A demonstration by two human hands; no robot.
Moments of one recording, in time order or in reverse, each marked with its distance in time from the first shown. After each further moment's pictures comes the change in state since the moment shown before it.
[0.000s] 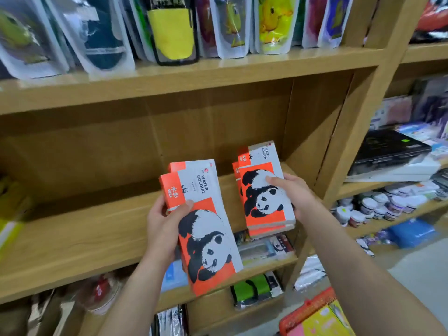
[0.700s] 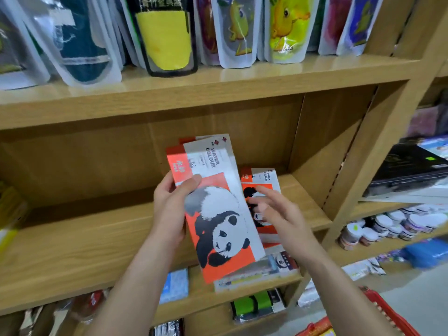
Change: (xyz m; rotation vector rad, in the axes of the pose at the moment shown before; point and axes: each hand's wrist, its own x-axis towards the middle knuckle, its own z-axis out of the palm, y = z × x) left_hand 0.051 0.035 0.056 -0.126 -0.045 0.113; right_hand -0.036 0.002 0.018 -0.316 -0.253 -0.369
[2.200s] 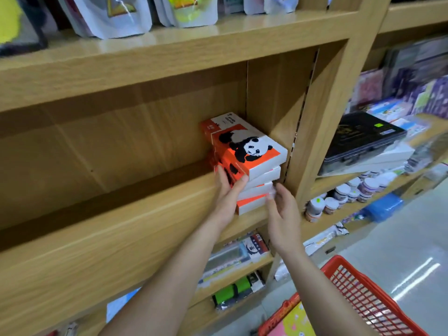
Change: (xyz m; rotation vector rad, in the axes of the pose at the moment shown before) left_hand 0.040 -0.163 0.147 0.420 -0.465 -0.198; right_hand 0.016 0.104 -0.063 -0.188 0.625 0.112
